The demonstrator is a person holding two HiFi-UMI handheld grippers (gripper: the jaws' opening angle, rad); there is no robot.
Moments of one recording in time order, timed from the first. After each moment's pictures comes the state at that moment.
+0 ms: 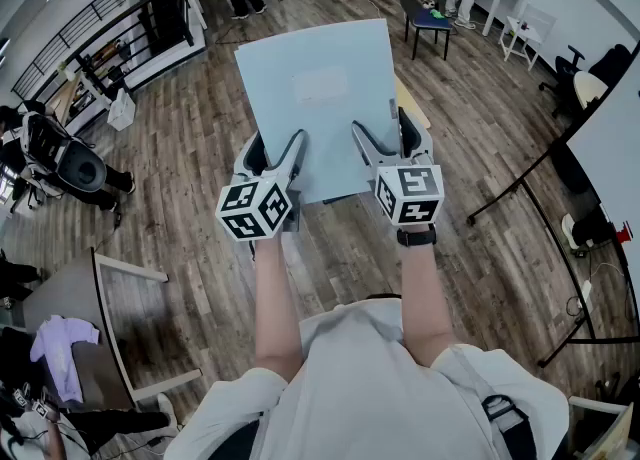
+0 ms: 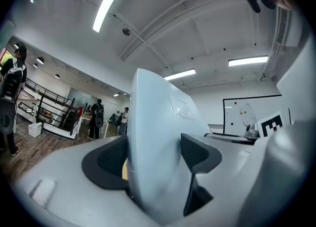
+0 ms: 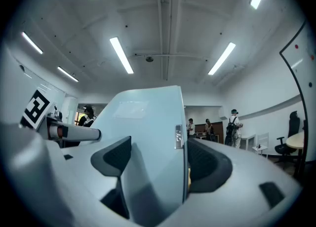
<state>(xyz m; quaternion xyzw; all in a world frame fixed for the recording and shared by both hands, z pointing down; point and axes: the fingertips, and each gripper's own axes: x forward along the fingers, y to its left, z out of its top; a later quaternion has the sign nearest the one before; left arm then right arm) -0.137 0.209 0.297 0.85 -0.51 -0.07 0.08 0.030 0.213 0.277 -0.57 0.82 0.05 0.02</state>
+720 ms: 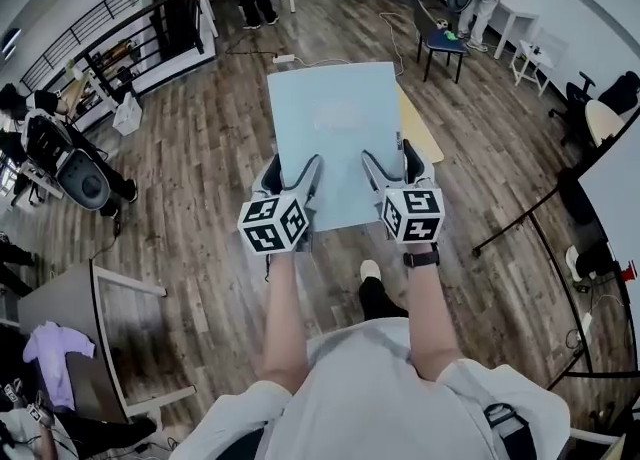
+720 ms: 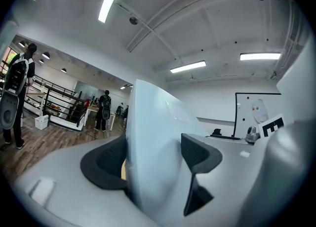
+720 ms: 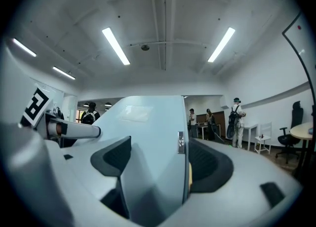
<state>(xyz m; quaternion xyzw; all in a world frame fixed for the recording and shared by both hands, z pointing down) -0.142 0.126 0.345 0.83 -0.54 -0.04 0.12 0.023 0.120 0.333 -0.55 0.83 0.00 -0.01</state>
